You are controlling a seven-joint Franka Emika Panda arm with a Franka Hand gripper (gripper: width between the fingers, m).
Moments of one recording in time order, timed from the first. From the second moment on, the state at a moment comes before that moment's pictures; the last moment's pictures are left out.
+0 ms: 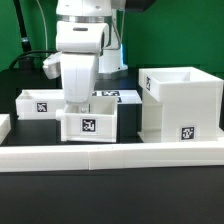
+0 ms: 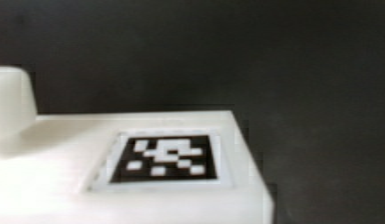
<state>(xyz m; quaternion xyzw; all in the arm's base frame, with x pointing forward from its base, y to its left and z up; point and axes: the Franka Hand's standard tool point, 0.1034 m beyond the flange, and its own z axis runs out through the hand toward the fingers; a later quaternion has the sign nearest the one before) 0.532 -0.060 0.040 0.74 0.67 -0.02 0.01</state>
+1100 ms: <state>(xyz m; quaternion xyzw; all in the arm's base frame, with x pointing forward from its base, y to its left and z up) 0.525 -0.036 0.028 0.73 0.68 -0.02 0.00</state>
